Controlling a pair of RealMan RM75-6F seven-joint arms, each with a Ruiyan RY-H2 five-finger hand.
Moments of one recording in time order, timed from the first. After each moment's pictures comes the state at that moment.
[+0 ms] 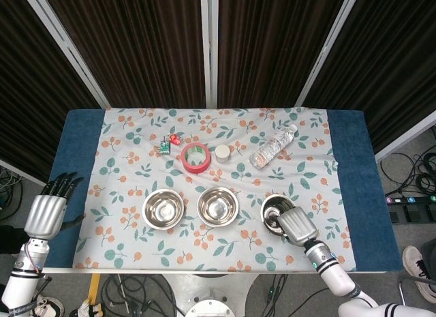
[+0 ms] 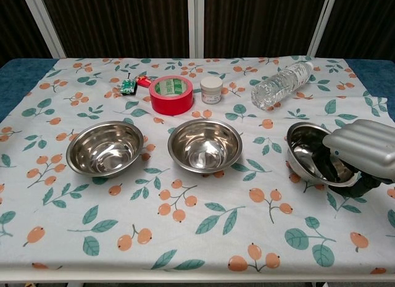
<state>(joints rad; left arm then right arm) -0.22 -1.33 -0.05 -1.37 1.52 1.43 0.04 0.47 -1.48 0.00 -1.55 -1.32 0.99 -0.61</state>
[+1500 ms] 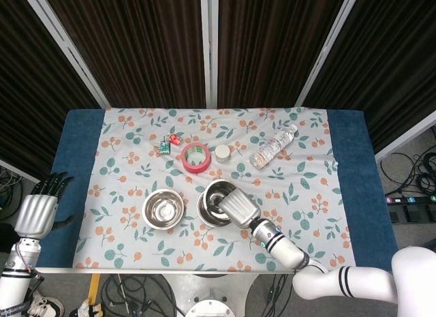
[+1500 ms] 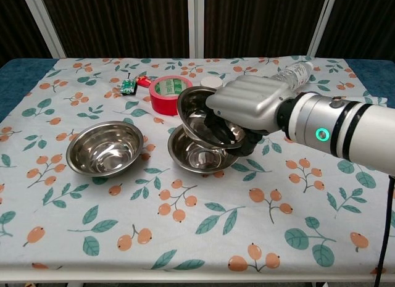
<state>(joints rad) -0.21 -1.27 -0.06 -1.41 1.47 1.40 0.06 0.84 -1.62 0.16 -1.61 -1.09 0.83 -0.83</state>
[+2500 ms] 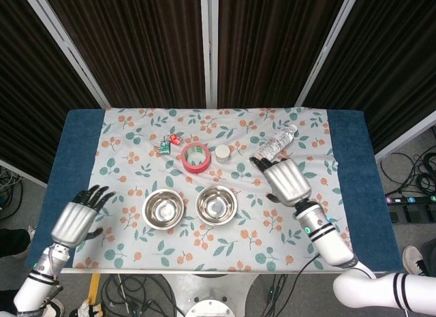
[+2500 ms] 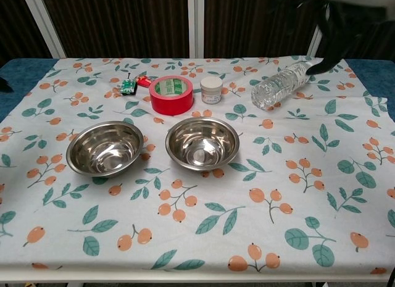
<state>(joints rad) -0.28 -1.32 0.03 -1.50 1.64 1.31 0.25 0.74 -1.18 0.18 -1.93 -1.06 1.12 -0.62</state>
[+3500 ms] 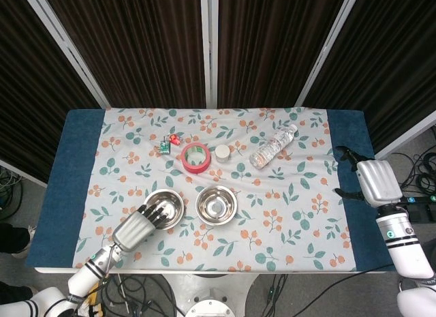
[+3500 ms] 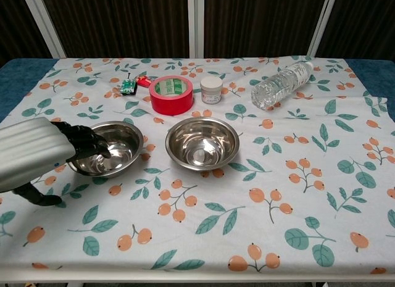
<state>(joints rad) -0.44 -1.57 0.05 -1.32 1.72 1.12 0.49 0.45 -0.98 0.15 -1.75 -1.25 1.19 -0.03</state>
